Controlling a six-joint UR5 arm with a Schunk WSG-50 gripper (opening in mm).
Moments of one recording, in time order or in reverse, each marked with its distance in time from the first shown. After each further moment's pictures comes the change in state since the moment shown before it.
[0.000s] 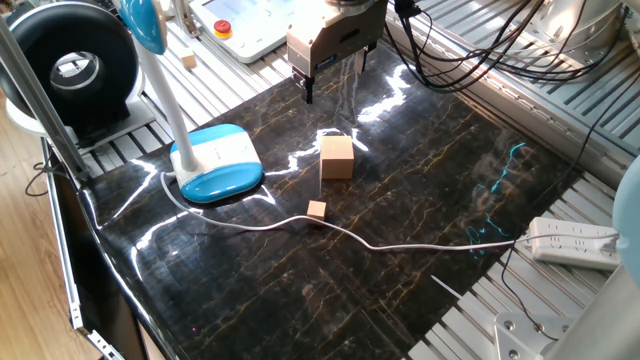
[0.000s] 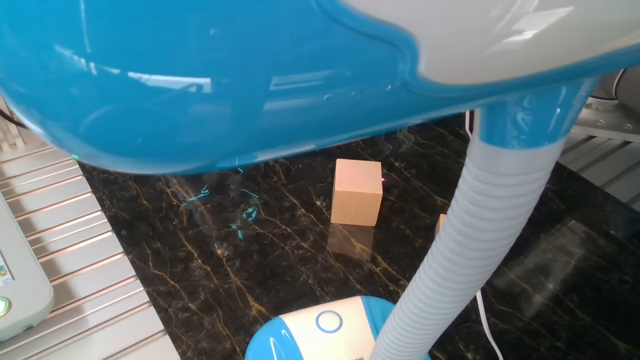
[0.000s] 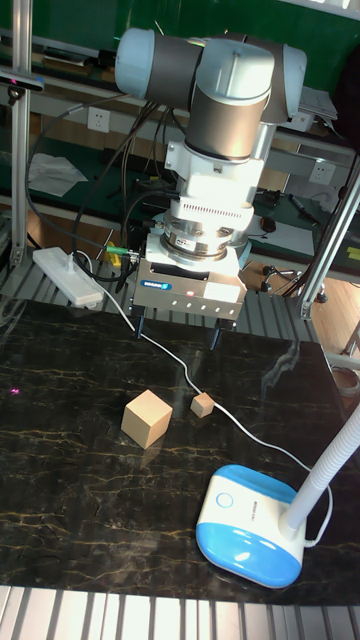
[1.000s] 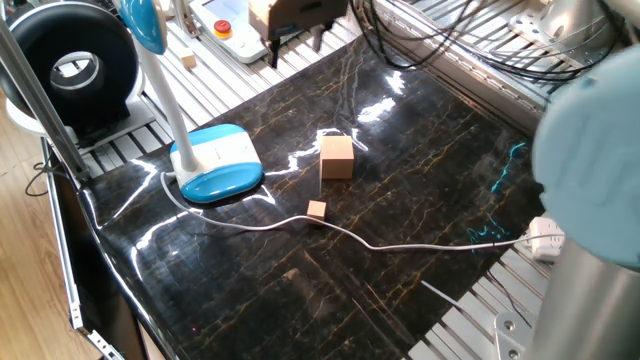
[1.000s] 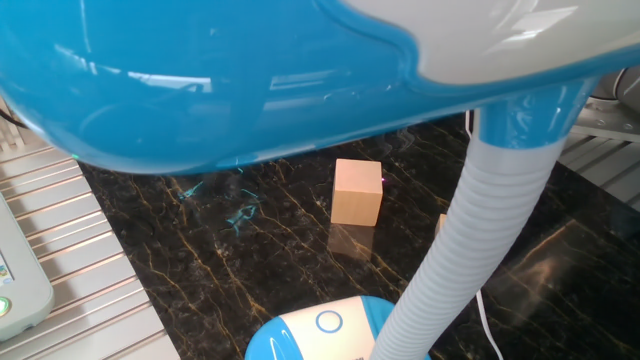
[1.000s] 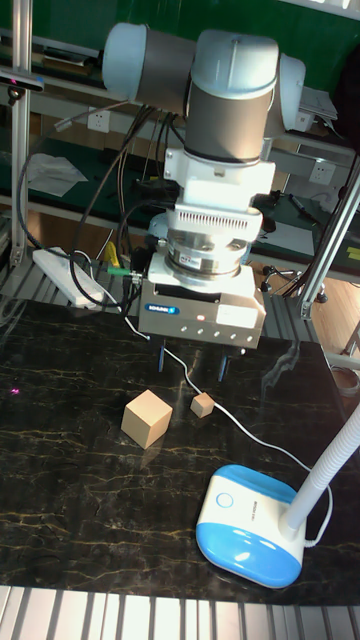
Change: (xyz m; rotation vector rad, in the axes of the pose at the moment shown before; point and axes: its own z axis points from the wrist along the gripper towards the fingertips) arm -0.092 0.022 -0.012 -0.085 -0.076 0.093
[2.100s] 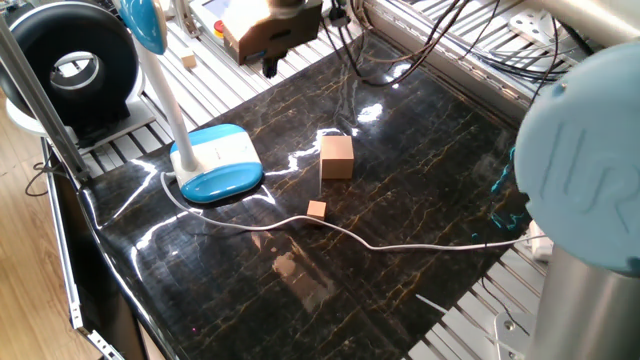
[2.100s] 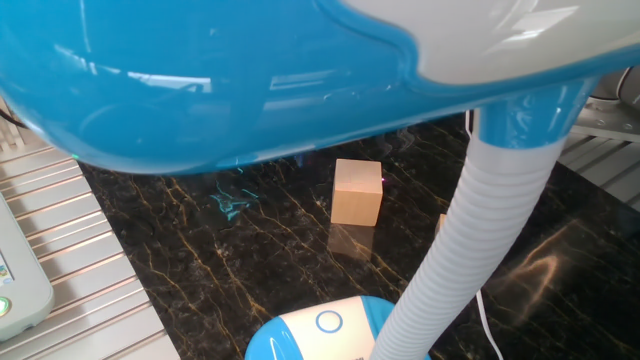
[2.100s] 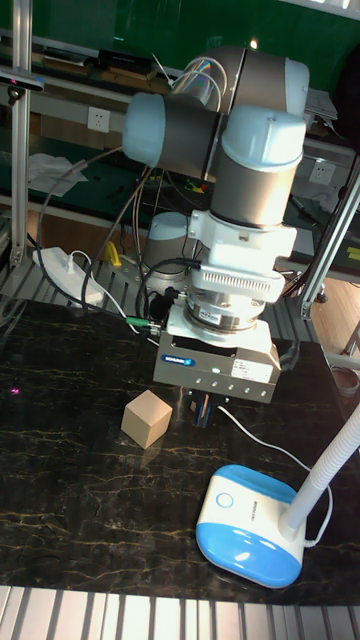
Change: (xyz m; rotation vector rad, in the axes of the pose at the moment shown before) arm -0.022 0.025 0.056 0.047 -0.071 0.031
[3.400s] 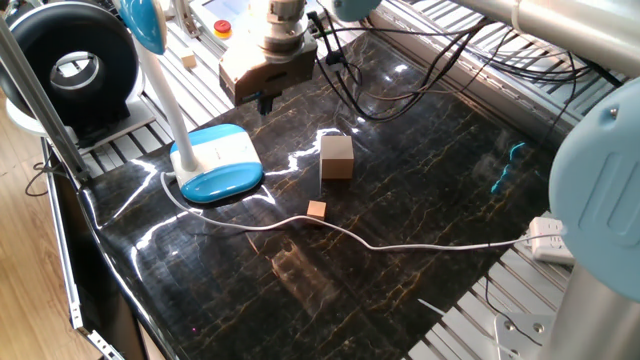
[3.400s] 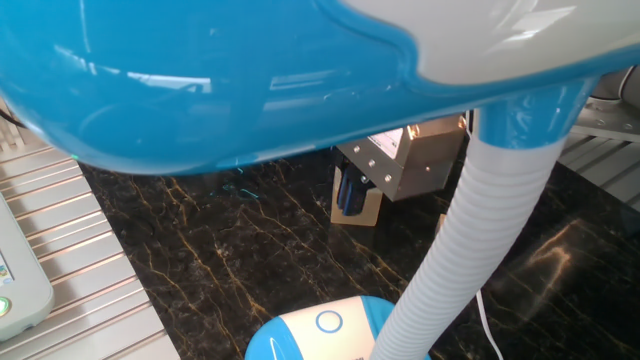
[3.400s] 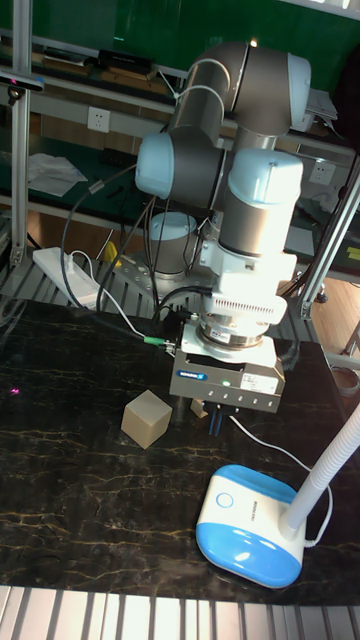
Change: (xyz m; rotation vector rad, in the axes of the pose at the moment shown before) arm 0.039 0.015 0.039 -0.011 0.016 0.000
